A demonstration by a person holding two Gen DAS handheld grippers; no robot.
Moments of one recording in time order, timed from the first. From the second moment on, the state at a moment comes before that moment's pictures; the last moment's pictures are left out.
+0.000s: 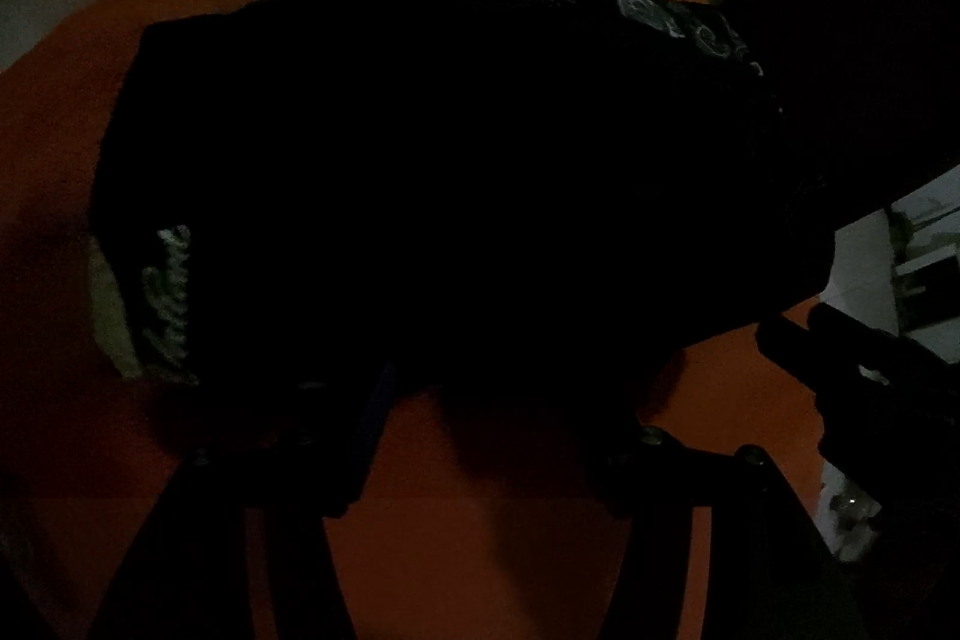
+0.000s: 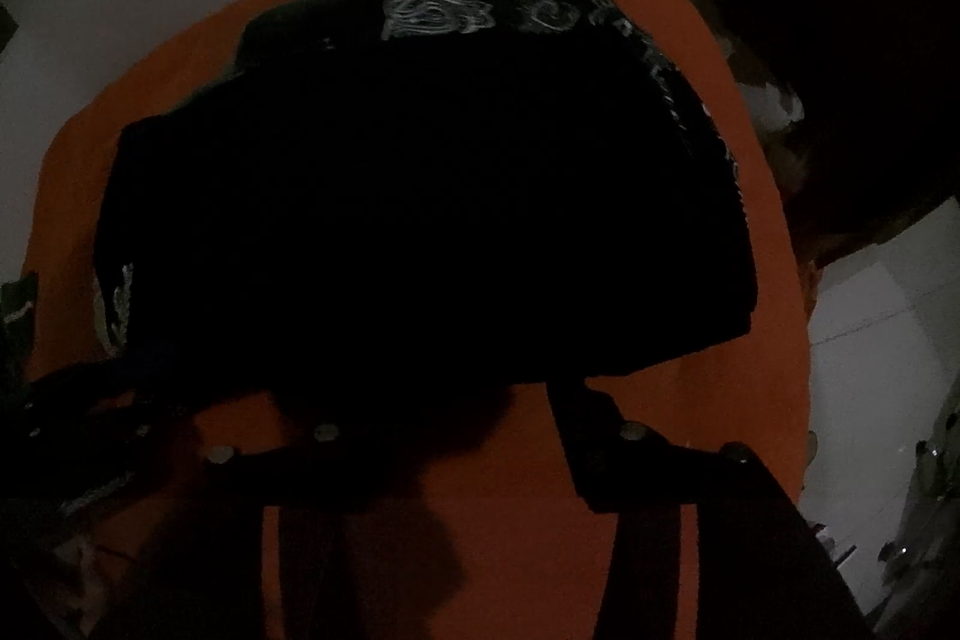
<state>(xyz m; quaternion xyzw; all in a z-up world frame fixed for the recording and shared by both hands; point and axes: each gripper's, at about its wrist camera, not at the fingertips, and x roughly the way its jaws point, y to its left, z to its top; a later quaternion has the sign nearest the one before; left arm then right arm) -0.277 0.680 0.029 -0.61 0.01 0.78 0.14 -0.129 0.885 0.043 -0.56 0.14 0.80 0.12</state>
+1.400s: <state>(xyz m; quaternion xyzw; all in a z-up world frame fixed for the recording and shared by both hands) -0.022 0.424 0.269 -0.50 -0.03 0.85 0.15 0.113 0.602 0.287 -0.47 0.09 0.87 0.13</state>
